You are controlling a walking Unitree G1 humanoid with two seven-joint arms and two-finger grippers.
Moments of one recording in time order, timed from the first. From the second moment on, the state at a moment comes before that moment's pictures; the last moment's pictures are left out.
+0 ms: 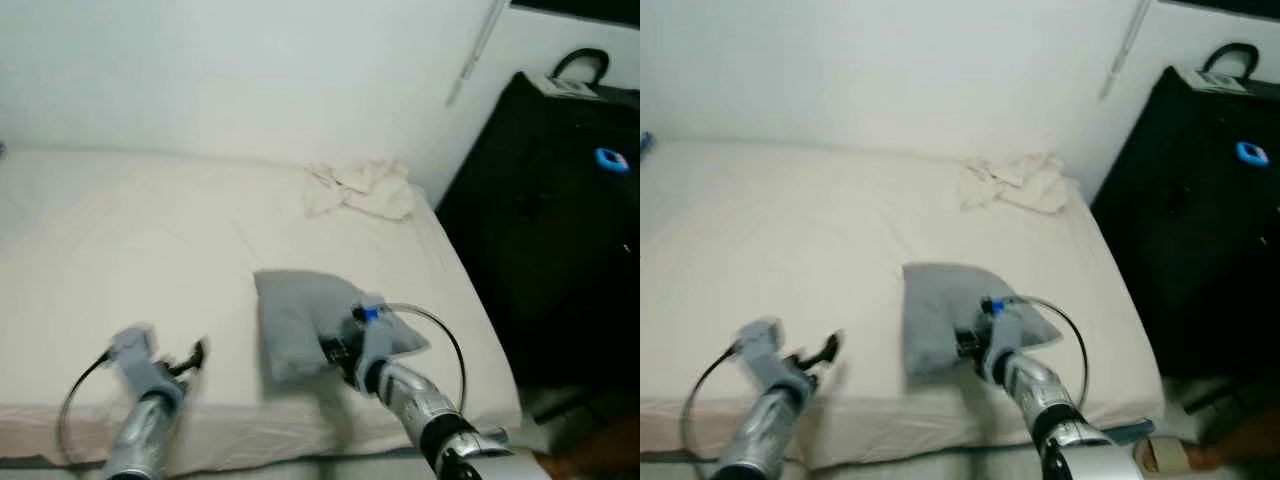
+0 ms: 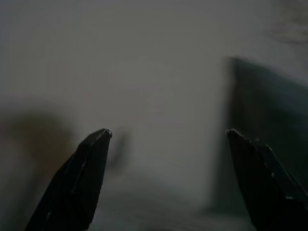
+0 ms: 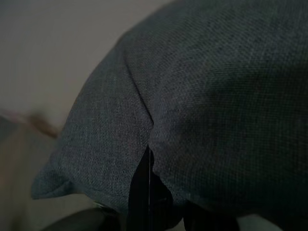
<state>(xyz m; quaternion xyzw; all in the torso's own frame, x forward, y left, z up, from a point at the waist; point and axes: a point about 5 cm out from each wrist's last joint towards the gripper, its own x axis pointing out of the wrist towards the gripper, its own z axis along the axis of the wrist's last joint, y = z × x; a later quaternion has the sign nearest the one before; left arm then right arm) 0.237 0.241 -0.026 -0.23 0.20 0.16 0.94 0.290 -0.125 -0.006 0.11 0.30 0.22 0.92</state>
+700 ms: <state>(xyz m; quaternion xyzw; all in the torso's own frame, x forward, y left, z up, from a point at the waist) 0.131 0.208 -0.099 -0.17 0.44 0.13 0.87 0.236 -0.154 -0.055 0.07 0.40 0.13 0.90</state>
